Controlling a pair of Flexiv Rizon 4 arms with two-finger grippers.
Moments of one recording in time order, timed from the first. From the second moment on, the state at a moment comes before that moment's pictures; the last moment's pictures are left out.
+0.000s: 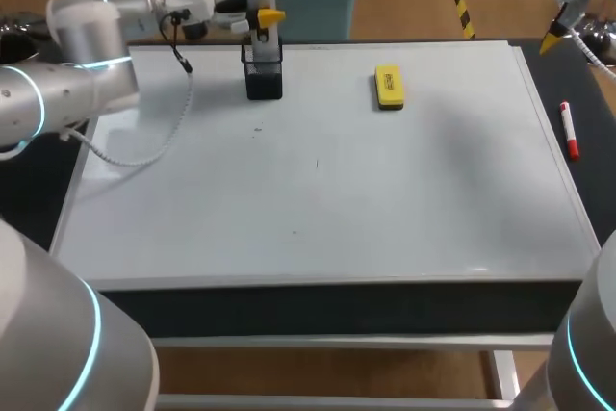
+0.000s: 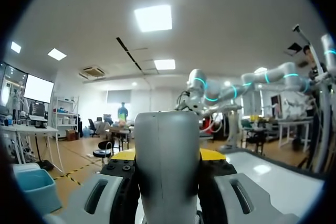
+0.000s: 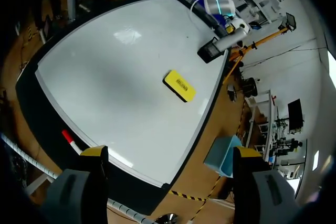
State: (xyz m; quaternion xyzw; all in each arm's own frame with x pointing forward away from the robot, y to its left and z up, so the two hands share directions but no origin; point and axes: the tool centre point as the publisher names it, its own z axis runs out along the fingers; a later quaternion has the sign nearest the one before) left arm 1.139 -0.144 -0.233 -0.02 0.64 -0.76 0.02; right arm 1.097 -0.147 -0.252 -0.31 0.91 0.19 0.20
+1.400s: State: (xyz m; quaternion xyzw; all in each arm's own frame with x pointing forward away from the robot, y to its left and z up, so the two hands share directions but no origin) left arm 1.144 -0.140 -0.276 -0.02 0.66 -0.75 0.01; right arm 1.097 -0.147 -0.252 -0.31 0.91 0.19 0.20
